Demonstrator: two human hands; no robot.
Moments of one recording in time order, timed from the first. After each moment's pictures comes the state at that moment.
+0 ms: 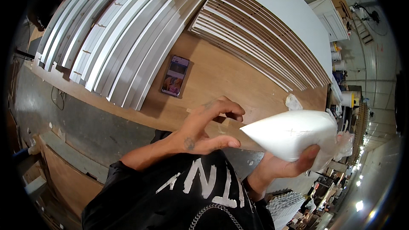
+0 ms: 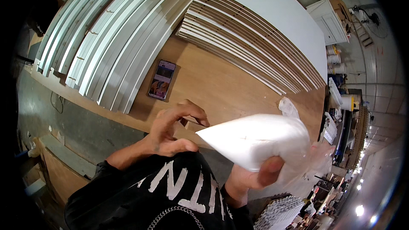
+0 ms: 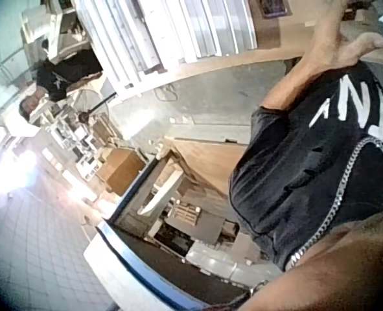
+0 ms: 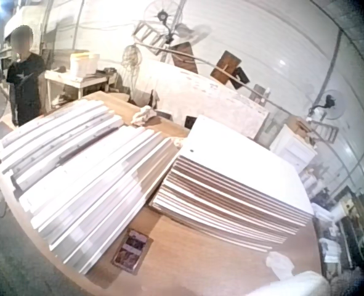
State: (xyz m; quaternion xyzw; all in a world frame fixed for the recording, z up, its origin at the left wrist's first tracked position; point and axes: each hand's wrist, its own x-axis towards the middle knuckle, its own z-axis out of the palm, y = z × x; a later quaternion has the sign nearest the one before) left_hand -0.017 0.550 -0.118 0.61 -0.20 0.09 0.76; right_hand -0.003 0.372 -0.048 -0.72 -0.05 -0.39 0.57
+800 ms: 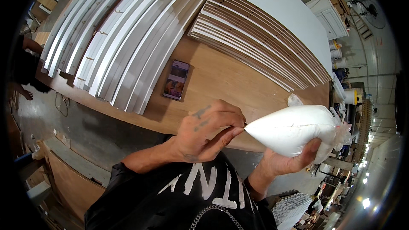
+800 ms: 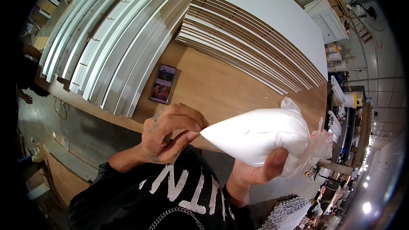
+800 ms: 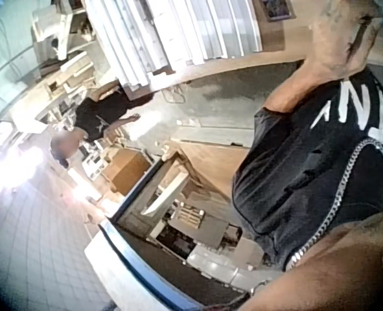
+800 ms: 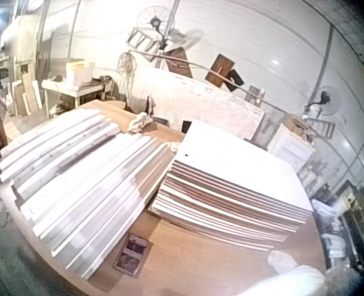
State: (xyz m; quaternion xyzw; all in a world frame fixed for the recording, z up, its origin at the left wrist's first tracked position) left_hand -0.021 0.551 -0.093 0.66 -0.25 0.22 0.67; right_hand 0.001 0.395 -0.032 -0.70 -0.03 -0.37 0.61
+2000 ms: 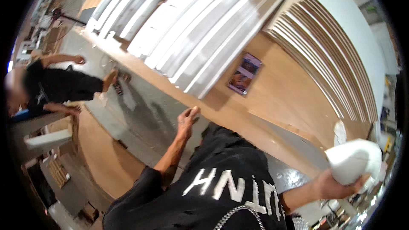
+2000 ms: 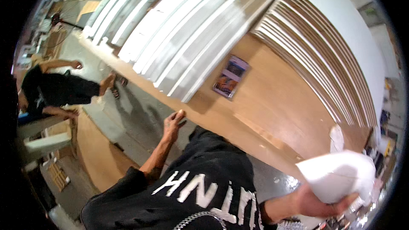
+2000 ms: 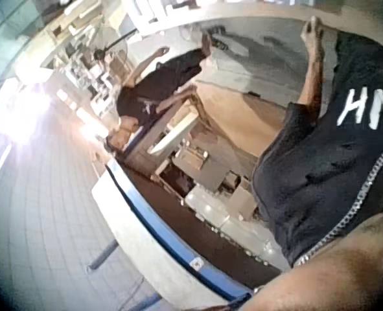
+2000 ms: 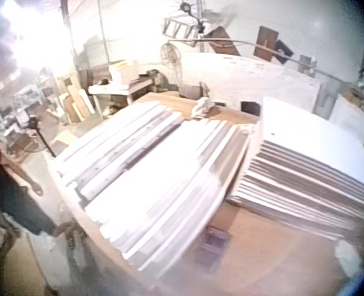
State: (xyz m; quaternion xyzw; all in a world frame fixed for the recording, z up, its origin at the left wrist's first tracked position) left_hand -0.180 0.642 -0.371 0.45 0.49 0.04 0.75; right_hand 0.001 0.339 -0.064 -0.73 -0.06 -0.46 0.50
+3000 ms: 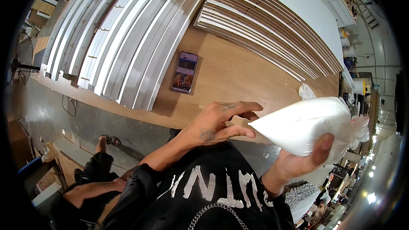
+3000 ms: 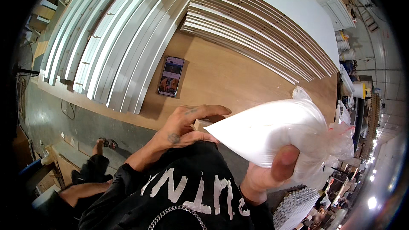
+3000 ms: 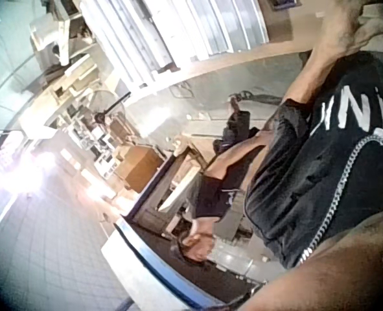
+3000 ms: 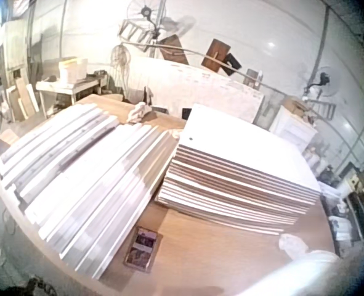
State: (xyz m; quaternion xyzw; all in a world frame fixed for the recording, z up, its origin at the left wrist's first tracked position) left_hand -0.014 0.542 -0.138 0.64 -0.20 -0.01 0.74; right_hand -0.001 0.384 -0.044 -0.71 -0.10 -0.40 0.56
